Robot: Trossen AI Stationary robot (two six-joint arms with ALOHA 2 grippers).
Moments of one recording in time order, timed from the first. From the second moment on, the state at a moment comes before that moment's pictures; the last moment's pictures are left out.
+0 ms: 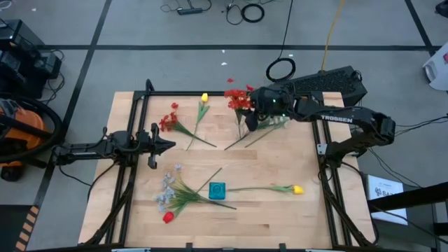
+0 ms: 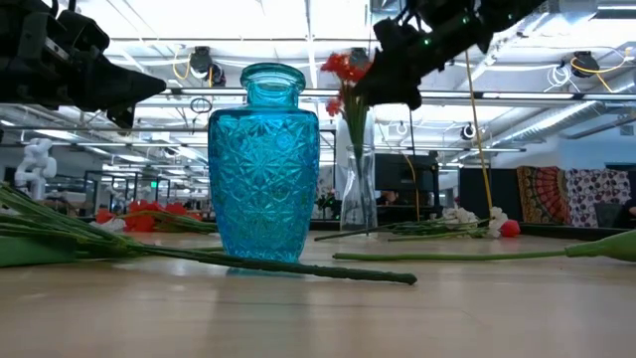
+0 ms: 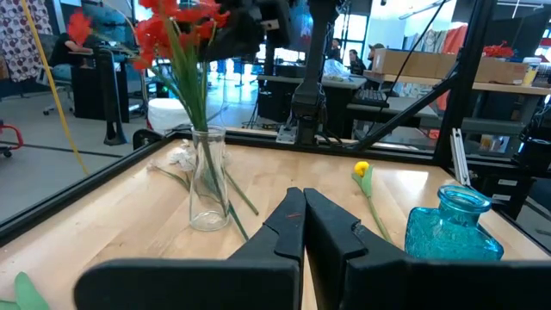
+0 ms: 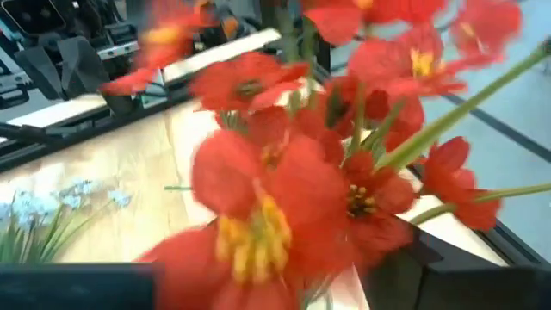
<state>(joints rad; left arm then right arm) 0.05 0.00 0.00 0.04 0.00 -0.07 -0.38 1.38 1.03 -0.11 -0.06 0.17</state>
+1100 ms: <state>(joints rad) 0.05 0.00 0.00 0.04 -0.01 -0.07 0.06 1.15 1.24 -1.15 0.26 0.97</state>
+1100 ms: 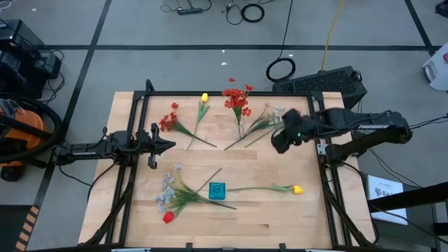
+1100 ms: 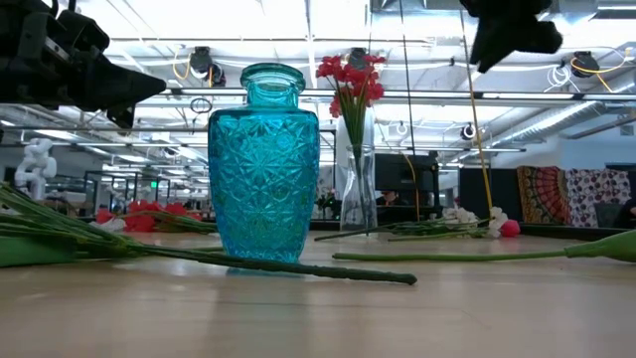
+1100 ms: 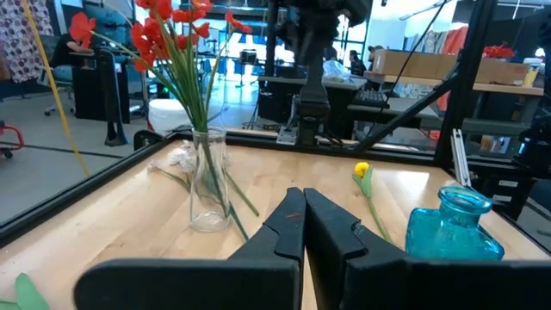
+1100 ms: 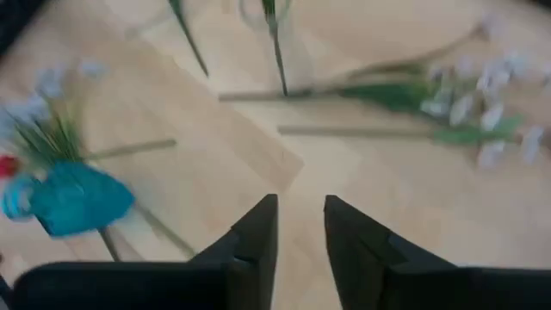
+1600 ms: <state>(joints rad) 0.05 0.01 0.01 0.04 0.00 -0.39 0.34 1.18 0.97 -0.89 0.26 1.16</state>
